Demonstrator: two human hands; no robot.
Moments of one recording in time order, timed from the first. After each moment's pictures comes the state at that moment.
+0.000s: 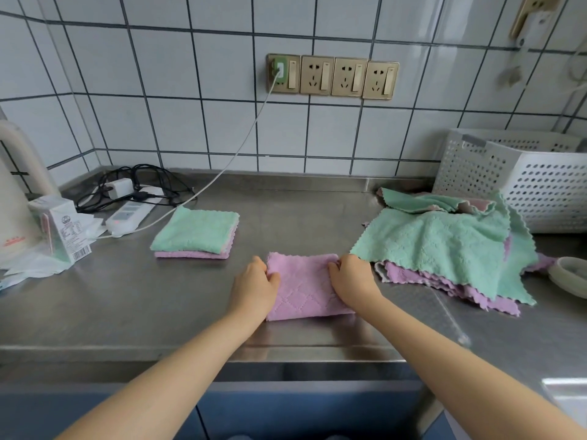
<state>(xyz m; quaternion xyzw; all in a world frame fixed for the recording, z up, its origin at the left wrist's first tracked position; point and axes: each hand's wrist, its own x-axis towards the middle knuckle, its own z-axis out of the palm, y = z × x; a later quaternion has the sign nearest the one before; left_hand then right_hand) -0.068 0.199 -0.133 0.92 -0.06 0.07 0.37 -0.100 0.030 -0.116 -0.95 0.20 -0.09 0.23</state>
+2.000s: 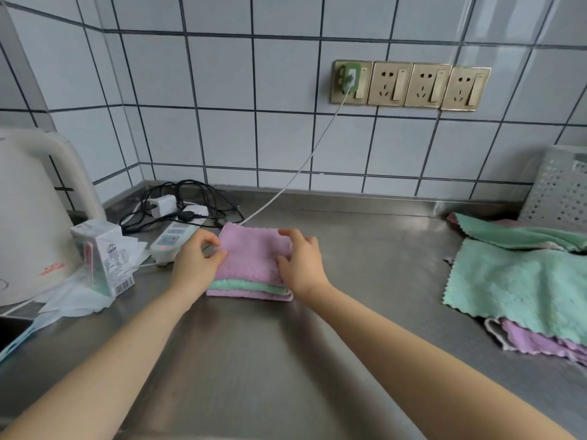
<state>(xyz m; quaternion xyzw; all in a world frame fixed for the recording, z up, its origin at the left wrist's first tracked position) 0.104 0.375 -0.126 0.84 -0.06 0.19 0.50 0.053 0.190 -0.103 -0.89 0.00 -0.14 0.43</state>
